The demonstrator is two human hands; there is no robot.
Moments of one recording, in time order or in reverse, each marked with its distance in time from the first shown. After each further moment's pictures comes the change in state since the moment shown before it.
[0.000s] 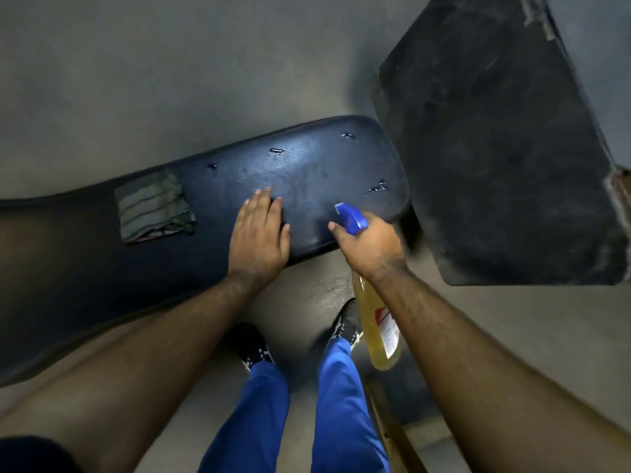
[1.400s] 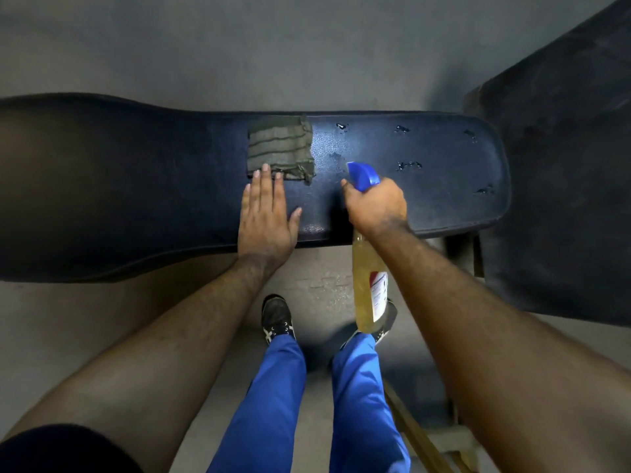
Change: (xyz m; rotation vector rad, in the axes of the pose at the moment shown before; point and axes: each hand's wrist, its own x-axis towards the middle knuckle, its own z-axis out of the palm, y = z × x) left_hand -0.104 -0.143 -0.025 0.066 0.011 -0.325; right_hand -0.057 -0.134 0.133 -0.067 0.017 -0.039
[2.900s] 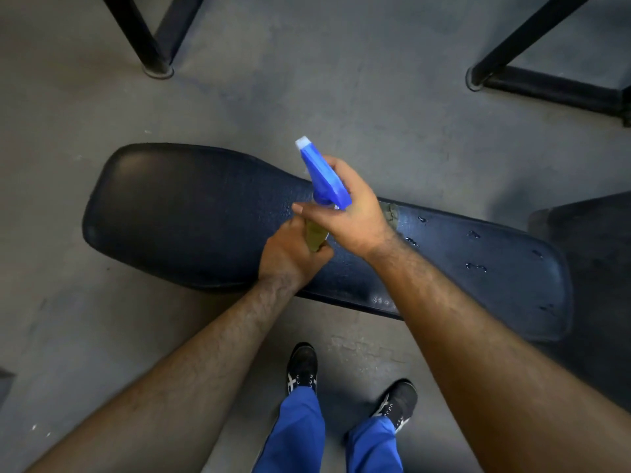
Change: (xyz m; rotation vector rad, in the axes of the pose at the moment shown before) left_hand 0.005 -0.064 -0.146 -0.509 0.020 -0.413; right_hand -0.077 -0.170 0.032 0.422 -0.522 -0.840
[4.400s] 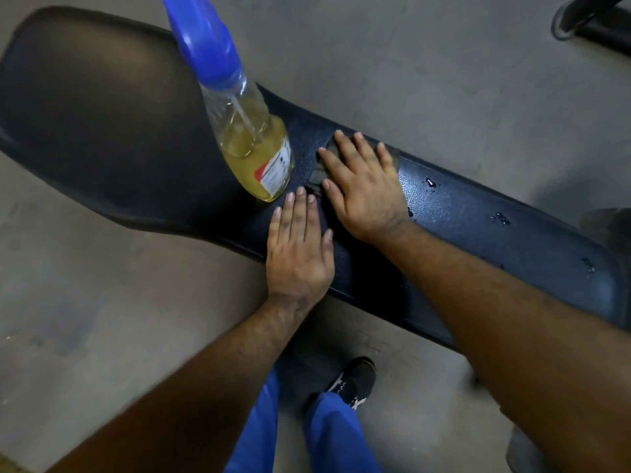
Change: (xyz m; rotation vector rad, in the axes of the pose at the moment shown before) left_hand -0.022 -0.006 0.201 0.472 0.382 0.022; right_hand 0.034 0.220 -0.074 -1.121 -0.243 -0.356
